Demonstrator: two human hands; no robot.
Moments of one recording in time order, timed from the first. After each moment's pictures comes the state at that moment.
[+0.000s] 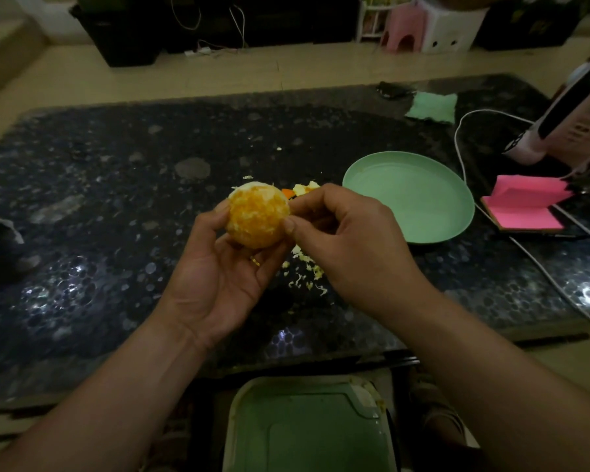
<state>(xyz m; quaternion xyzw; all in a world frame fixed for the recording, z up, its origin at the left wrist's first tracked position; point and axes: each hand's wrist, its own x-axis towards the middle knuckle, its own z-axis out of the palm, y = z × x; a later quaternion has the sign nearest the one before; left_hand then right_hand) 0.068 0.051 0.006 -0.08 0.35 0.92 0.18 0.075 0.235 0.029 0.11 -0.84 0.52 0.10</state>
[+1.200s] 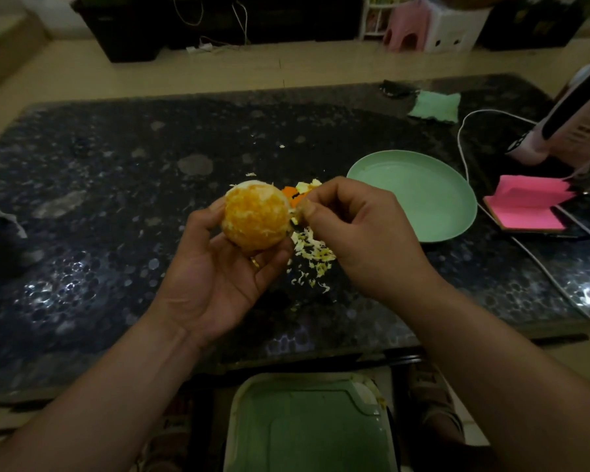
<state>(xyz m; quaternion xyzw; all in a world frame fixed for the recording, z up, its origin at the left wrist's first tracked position) 0.072 0.043 0.008 -0.06 0.36 0.91 0.21 0.069 0.240 0.029 0.10 -0.80 0.59 0.07</state>
